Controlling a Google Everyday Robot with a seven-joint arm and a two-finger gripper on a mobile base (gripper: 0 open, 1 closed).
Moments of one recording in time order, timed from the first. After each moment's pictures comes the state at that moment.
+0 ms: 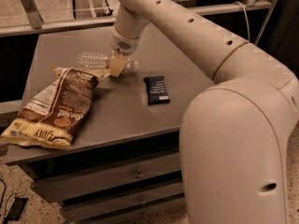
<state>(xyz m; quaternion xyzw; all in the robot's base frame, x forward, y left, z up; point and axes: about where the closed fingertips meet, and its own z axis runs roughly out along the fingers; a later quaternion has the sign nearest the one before) 0.696 0.090 0.837 -0.68 0.70 0.09 0.19</state>
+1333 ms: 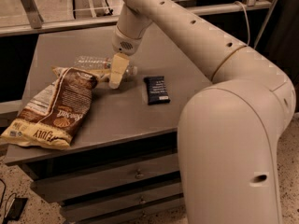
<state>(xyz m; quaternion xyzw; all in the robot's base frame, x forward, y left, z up) 0.695 0.093 0.836 -0.69 0.69 0.12 0.19</state>
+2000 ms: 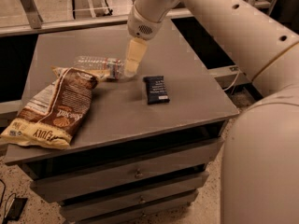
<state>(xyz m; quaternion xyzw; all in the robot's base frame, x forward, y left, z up) 0.673 0.047 0.904 -0.70 0.67 0.08 0.24</state>
